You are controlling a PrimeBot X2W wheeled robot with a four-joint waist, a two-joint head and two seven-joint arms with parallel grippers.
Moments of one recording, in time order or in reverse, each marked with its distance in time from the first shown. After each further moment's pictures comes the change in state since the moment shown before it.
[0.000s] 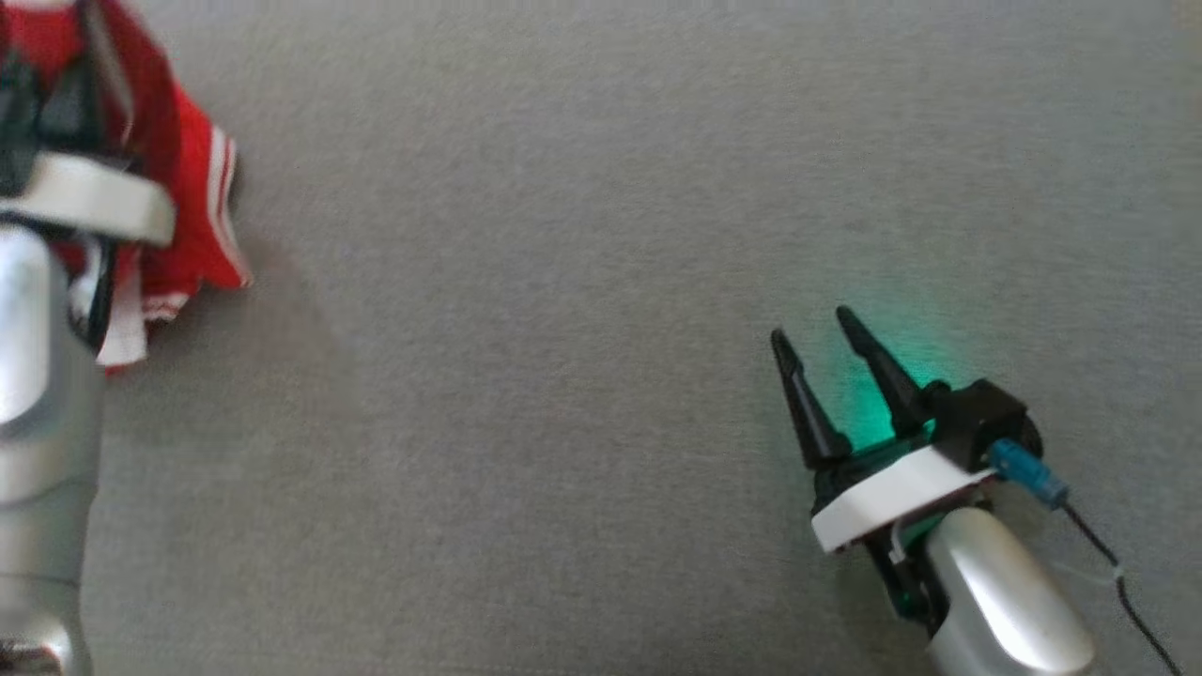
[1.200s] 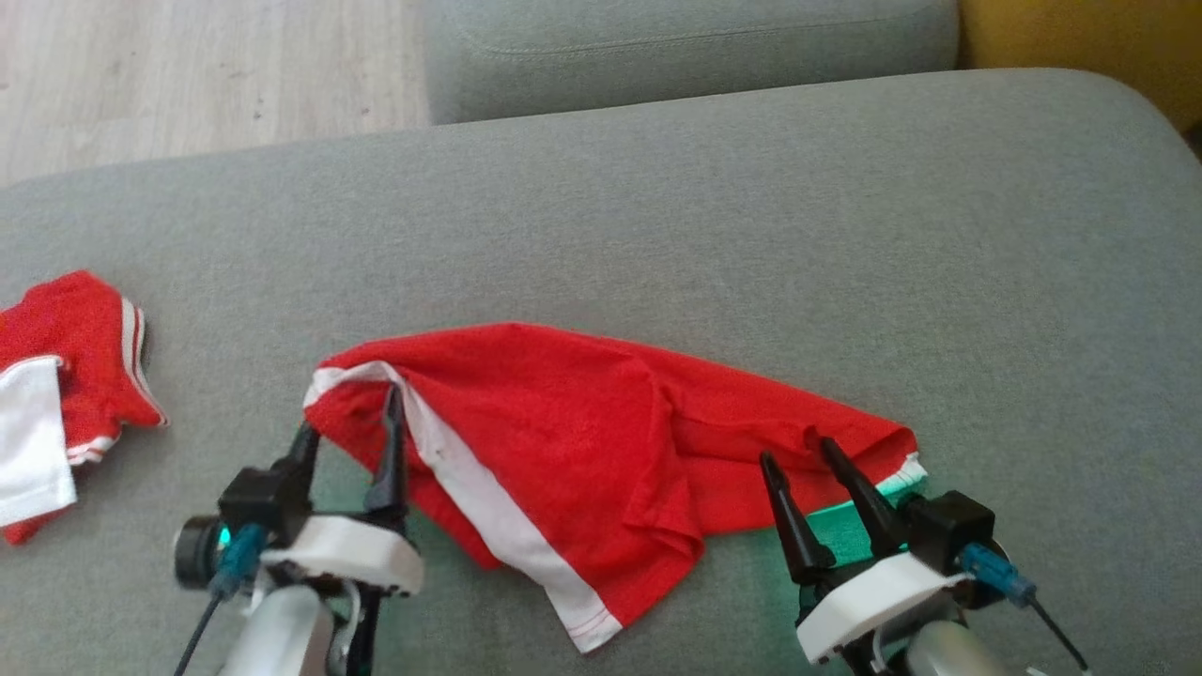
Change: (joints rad) left arm 0.574 -0.258 -0.128 -0.165 -0.245 0.071 0.003; right arm 0.179 0.079 -0.011 0.067 0.033 0.000 0.001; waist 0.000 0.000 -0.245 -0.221
